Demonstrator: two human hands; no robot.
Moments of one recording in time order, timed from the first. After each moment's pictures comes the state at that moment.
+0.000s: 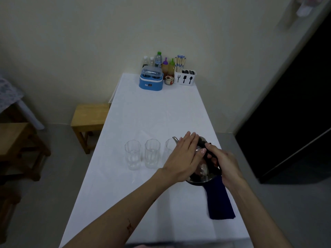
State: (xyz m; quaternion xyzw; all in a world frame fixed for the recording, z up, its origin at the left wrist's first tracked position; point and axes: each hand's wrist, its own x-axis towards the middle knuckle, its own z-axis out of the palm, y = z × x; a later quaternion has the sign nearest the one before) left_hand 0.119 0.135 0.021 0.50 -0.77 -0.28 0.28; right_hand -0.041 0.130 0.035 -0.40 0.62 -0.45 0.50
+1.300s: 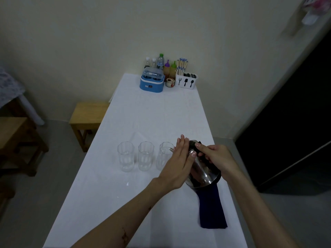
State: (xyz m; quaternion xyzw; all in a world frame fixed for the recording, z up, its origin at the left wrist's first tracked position) left_hand 0.096 0.133 0.006 0.52 -0.68 -0.37 0.35; right_hand -0.055 0.089 0.054 -0.54 0.66 -0.31 0.42
